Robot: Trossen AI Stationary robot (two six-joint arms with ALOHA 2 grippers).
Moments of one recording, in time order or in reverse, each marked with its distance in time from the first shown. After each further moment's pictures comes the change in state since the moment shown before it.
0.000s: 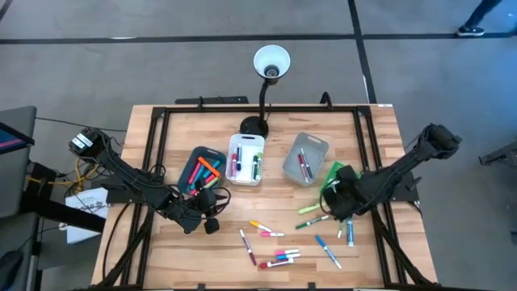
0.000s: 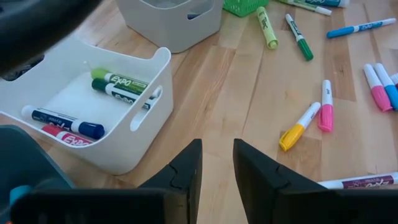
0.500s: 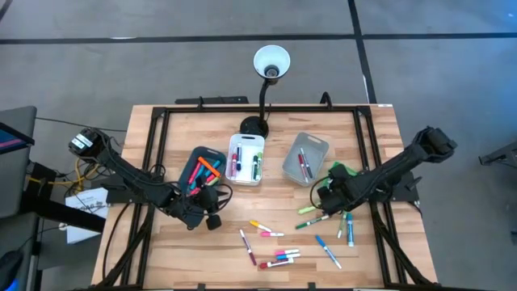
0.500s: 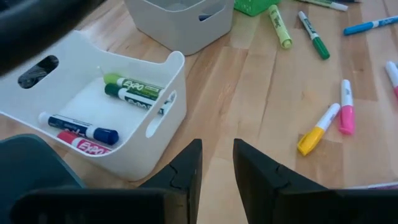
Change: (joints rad) left arm 0.040 0.000 0.000 0.000 0.000 0.053; right arm -0.109 0.092 -0.007 0.072 -0.022 -0.142
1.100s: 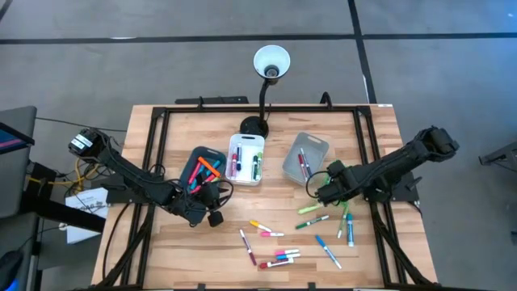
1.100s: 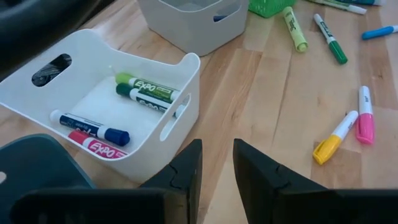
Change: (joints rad) left arm 0.039 0.000 0.000 0.000 0.000 0.000; right arm -0.118 -0.032 0.000 -0.020 -0.133 -0.215
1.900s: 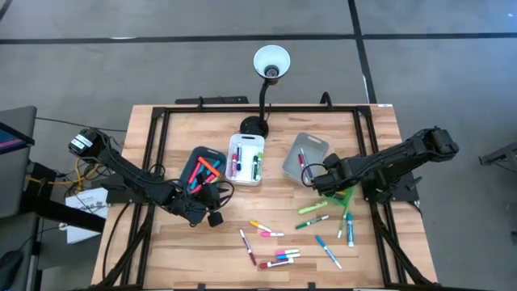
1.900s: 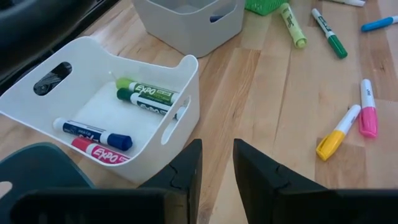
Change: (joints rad) left arm 0.000 0.000 0.000 0.005 0.000 0.053; right arm -0.139 0.000 0.000 0.006 0.096 -0.252
